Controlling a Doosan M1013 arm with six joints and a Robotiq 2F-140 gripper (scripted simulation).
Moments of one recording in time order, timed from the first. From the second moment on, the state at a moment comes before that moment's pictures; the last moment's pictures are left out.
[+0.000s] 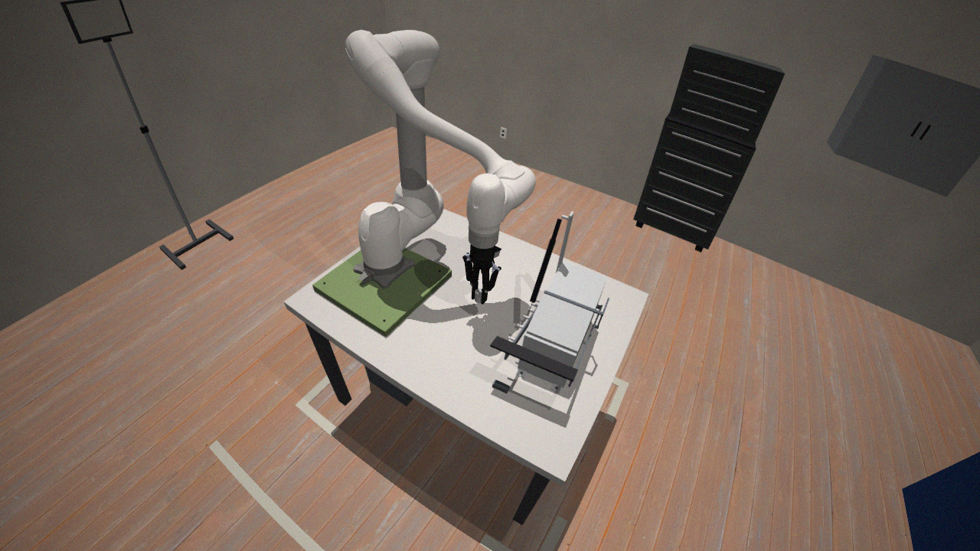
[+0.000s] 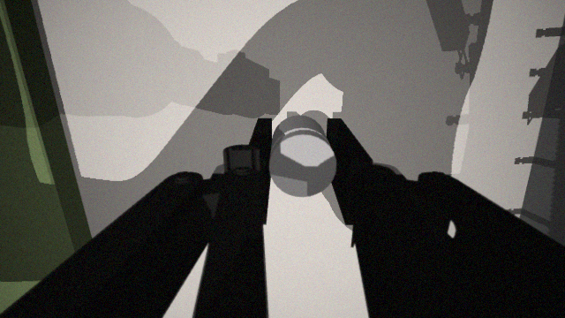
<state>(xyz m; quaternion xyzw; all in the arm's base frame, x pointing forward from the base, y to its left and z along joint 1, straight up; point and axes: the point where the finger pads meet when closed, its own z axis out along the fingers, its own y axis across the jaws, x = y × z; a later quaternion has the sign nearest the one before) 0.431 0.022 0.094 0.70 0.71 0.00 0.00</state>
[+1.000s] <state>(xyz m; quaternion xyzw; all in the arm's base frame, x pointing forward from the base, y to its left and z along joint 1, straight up) 0.431 0.022 0.051 0.70 0.71 0.00 0.00</state>
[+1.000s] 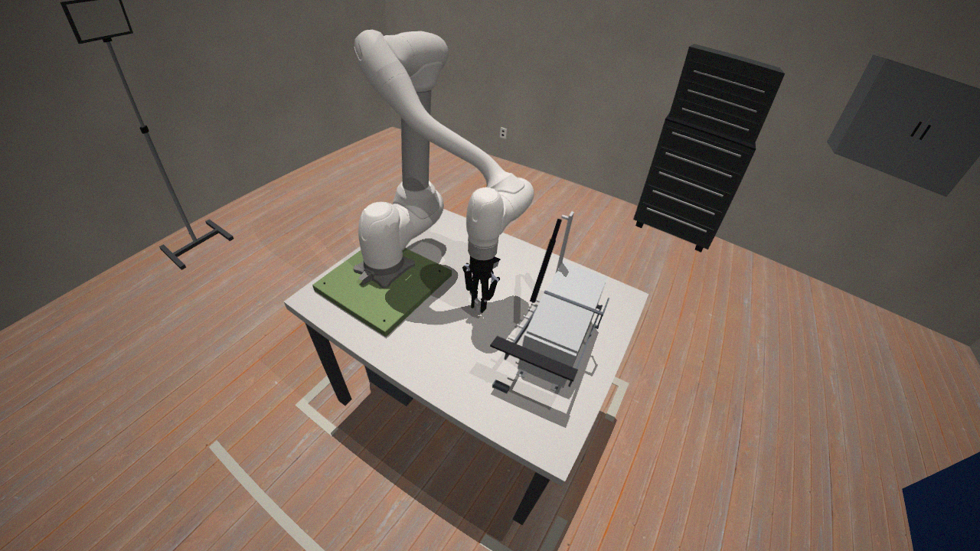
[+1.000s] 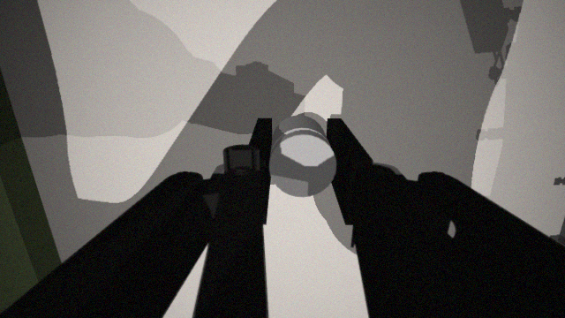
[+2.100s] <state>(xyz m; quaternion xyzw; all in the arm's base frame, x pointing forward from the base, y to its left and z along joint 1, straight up) 0.431 0.022 0.013 0.70 0.71 0.00 0.00</state>
